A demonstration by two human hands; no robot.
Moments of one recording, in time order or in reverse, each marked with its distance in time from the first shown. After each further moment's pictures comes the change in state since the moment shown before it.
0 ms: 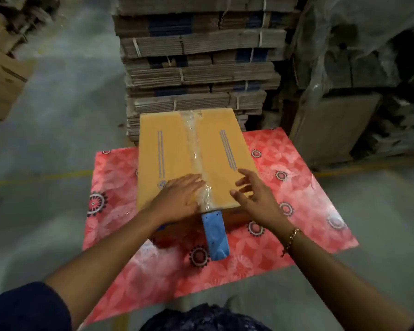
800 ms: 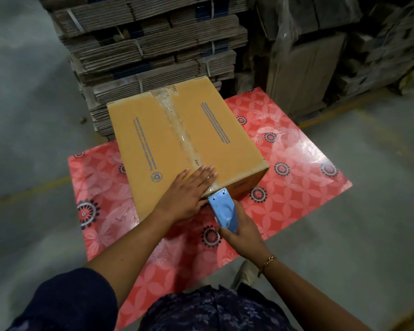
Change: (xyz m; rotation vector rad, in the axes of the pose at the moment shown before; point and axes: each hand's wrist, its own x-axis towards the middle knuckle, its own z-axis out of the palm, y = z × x) left_hand 0.026 -0.040 0.067 0.361 0.046 0.402; right_hand -0.100 0.021 0.122 0.000 0.023 0.299
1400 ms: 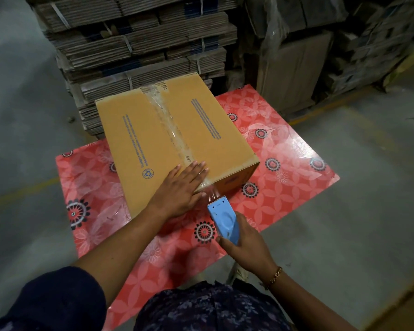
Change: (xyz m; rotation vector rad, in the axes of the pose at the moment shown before) left_hand 0.000 0.003 0.004 0.005 0.037 -0.026; right_hand -0.044 0.001 -0.012 -0.109 -0.001 0.098
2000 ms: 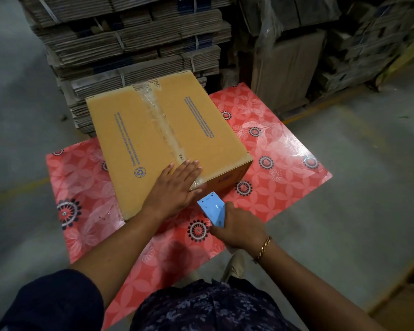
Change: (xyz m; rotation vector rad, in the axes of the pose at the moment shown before) left_hand 0.002 0.009 0.004 0.077 0.082 -0.060; right_hand 0.037 -0.037 -0.031 -0.472 -0.199 0.107
